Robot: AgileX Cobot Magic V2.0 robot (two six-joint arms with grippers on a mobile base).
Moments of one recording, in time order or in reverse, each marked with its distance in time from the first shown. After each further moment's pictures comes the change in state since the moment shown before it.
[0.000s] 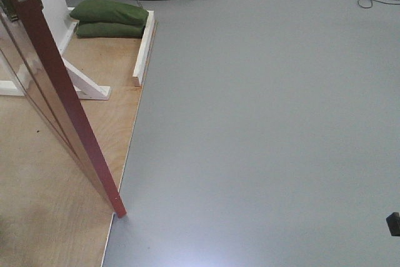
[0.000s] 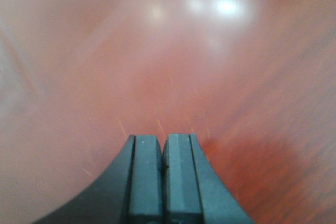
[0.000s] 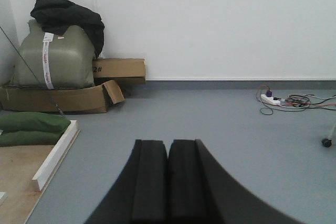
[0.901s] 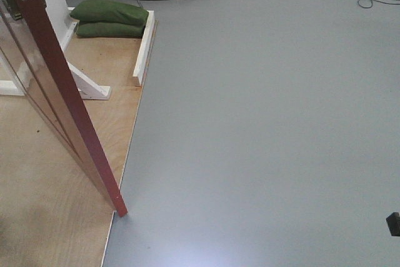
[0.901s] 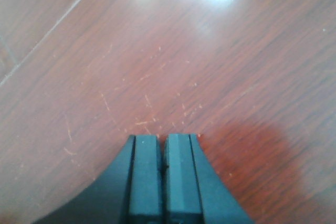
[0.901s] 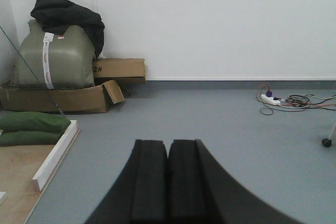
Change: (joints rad) left arm -0.028 0.008 -0.001 0.000 -0.007 0.000; right arm 0.000 0.000 0.000 0.000 0.000 0.000
